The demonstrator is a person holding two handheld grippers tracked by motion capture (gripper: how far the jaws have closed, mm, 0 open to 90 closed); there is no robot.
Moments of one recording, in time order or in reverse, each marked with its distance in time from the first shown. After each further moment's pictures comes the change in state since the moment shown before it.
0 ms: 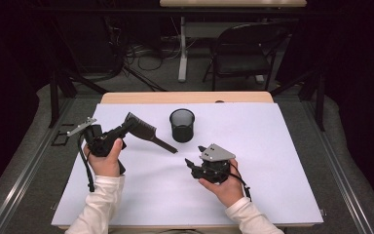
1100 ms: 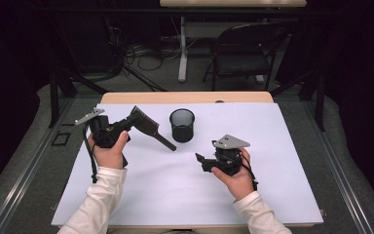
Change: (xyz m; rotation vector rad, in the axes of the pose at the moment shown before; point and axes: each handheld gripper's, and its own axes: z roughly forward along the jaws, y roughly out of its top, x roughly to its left) left arm -0.014 0.019 0.019 0.061 0.041 0.060; right arm -0.037 0.001 -0.009 0.054 -0.001 0.140
